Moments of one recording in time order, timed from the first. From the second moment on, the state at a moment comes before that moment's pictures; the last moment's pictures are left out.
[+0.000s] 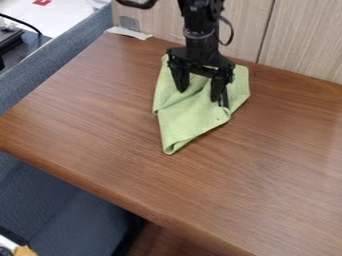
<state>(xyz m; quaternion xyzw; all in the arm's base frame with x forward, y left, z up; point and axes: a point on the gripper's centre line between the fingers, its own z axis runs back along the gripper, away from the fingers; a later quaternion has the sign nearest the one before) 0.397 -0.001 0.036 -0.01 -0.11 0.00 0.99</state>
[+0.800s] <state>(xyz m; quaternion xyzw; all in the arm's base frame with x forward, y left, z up) 0.363 0.034 0.015 0.02 -0.06 0.06 1.00</state>
